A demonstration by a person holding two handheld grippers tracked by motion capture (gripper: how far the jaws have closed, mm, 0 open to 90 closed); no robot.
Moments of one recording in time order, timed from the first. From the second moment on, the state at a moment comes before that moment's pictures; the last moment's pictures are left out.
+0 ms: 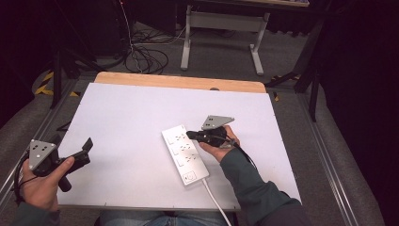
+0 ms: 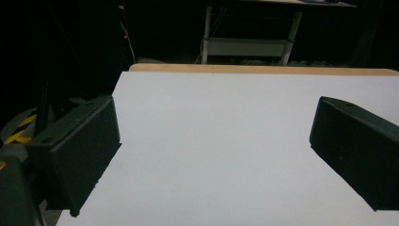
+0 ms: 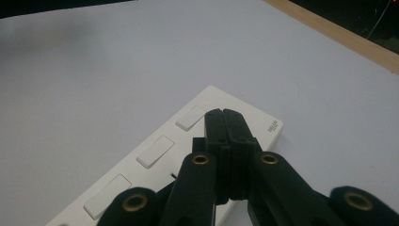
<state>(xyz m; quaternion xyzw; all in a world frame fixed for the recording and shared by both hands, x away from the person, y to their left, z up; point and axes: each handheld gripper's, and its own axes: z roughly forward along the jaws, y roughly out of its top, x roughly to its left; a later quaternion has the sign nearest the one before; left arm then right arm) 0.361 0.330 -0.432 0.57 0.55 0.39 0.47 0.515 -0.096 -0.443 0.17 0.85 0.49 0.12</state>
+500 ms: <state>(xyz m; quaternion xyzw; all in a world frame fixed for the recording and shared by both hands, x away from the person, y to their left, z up) 0.360 0.331 -0.431 0.58 0.54 0.39 0.47 0.517 -0.079 -0.444 0.16 0.85 0.48 0.12</state>
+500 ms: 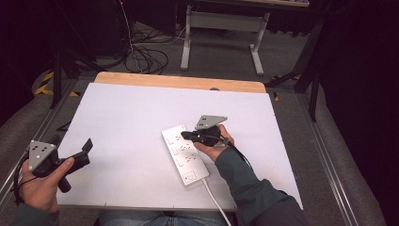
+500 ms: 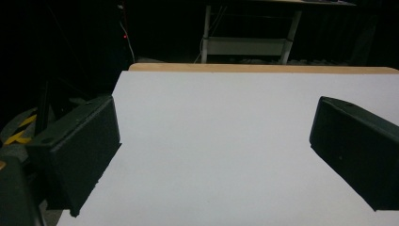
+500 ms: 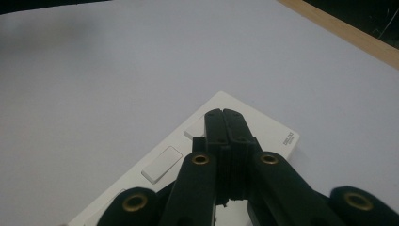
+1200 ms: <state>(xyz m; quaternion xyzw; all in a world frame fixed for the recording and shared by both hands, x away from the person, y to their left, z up) 0.356 0.333 -0.432 0.57 0.55 0.39 0.47 0.520 -0.058 -0.450 0.15 0.86 0.47 0.10</state>
